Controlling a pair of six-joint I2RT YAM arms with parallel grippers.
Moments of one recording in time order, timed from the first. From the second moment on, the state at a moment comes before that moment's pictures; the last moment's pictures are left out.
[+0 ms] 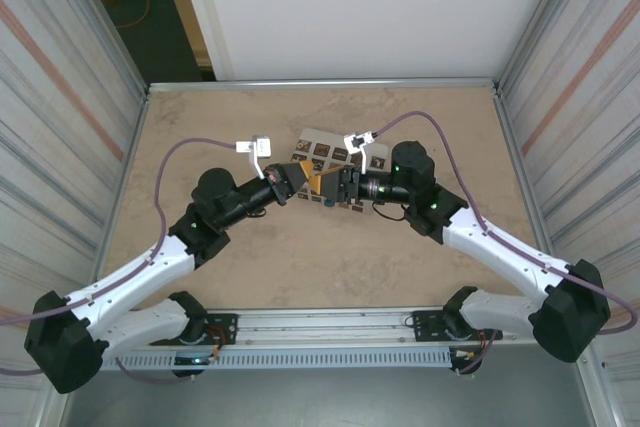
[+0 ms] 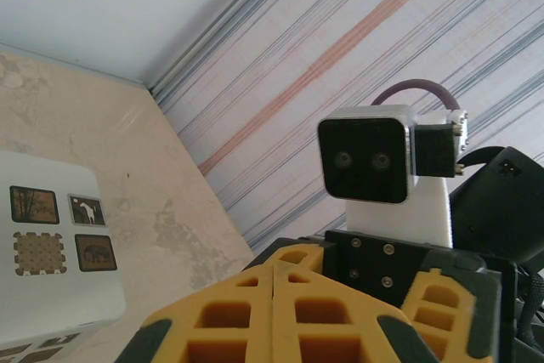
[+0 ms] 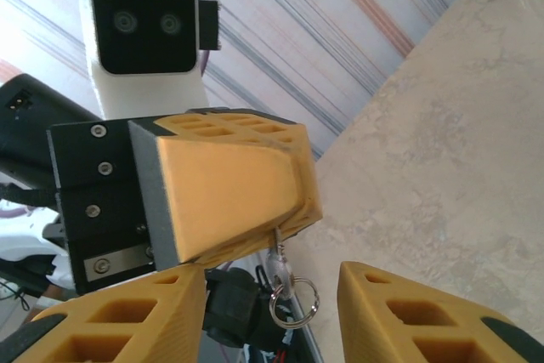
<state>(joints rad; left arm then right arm) -0.72 0.99 0.68 0.36 0.27 -0.82 0.71 1.16 0.85 0.18 -0.63 0.75</state>
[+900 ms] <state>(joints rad) -0.72 0.99 0.66 0.40 0.25 -0.83 0.73 1.19 0.85 0.22 -0.62 0.78</state>
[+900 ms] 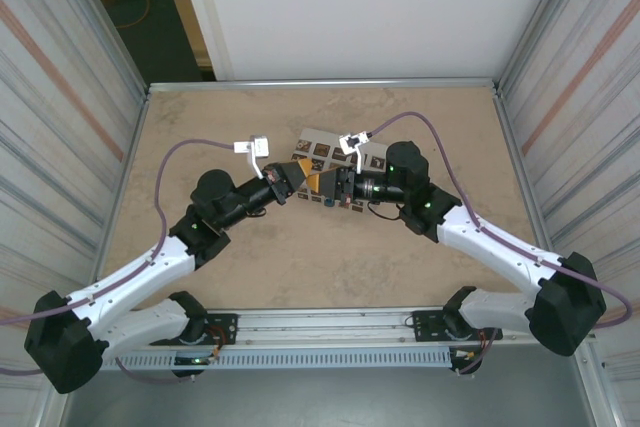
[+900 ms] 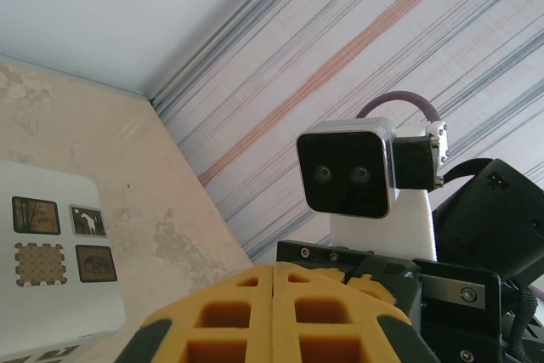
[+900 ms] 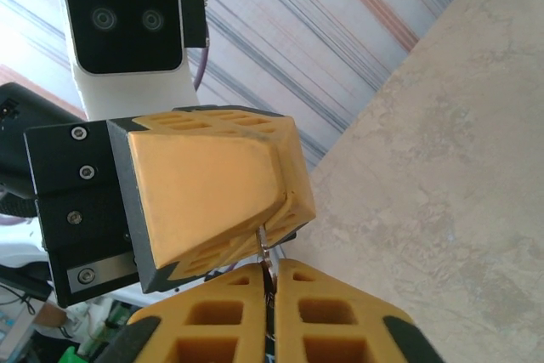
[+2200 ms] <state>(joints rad) -0.72 0.69 0.57 -0.04 0.02 -0.70 0.48 1.19 0.82 -0.11 -0.59 0.56</state>
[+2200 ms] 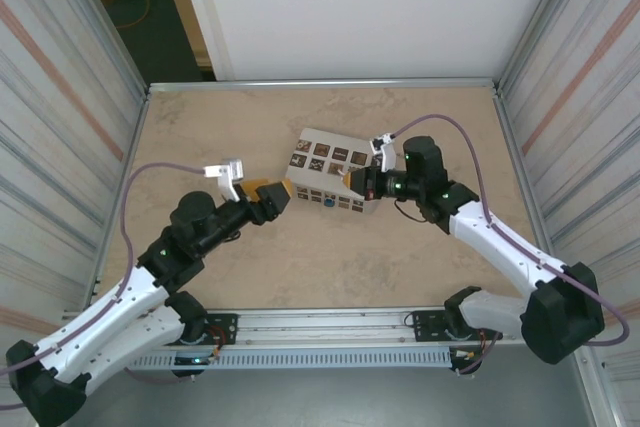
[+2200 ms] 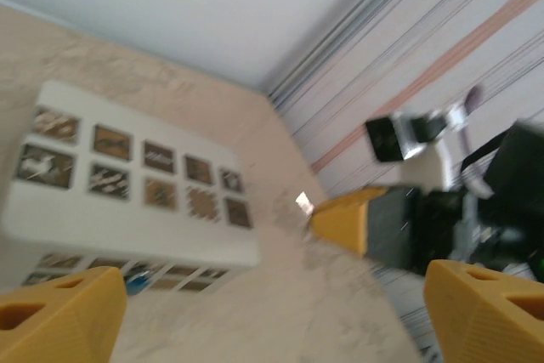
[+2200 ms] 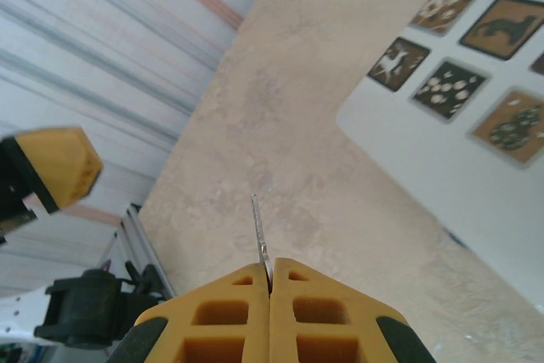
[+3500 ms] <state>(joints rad) -0.75 0.89 0.43 -0.12 -0.05 -0.57 0.31 1.78 0.97 0.09 -0.82 0.65</state>
